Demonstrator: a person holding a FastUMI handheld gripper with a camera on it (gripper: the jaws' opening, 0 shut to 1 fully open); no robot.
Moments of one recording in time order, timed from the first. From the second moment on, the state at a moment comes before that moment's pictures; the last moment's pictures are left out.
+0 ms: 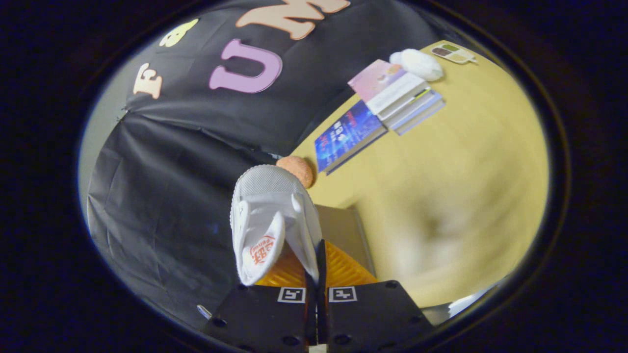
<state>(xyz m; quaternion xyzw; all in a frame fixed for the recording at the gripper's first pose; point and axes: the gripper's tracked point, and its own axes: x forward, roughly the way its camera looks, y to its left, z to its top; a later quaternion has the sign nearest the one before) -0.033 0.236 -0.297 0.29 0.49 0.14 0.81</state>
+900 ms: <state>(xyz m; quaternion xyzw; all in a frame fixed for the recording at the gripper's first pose) -0.043 0.312 -0.389 0.09 0.45 0.06 0.89</state>
